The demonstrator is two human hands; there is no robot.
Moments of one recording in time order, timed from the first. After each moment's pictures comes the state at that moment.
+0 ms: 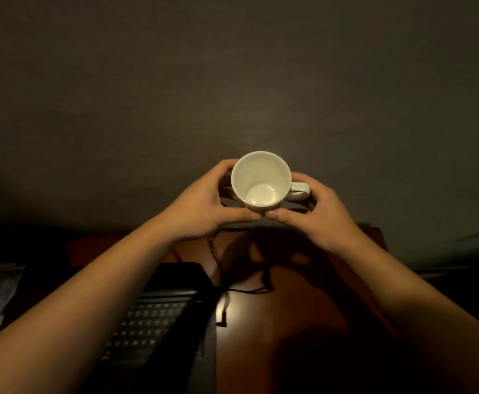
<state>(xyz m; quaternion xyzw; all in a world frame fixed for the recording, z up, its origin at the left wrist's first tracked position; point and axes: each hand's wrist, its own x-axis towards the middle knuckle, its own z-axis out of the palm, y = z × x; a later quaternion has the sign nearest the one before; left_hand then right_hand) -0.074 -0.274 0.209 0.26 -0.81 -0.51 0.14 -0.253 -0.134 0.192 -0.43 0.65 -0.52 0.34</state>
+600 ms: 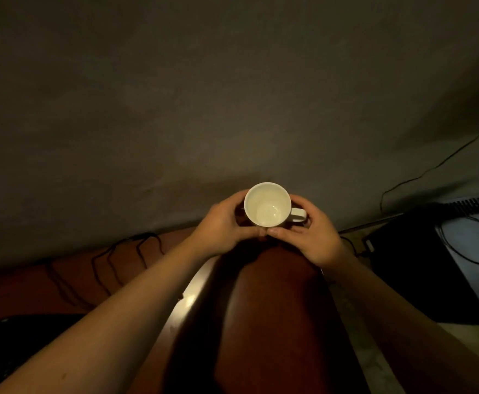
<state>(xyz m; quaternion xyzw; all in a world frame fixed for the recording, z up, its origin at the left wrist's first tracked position) -0.292 -0.165 0.059 0.22 -0.82 -0.53 0.06 -0.420 0.007 0.060 -0.22 0.70 -0.56 0.38</state>
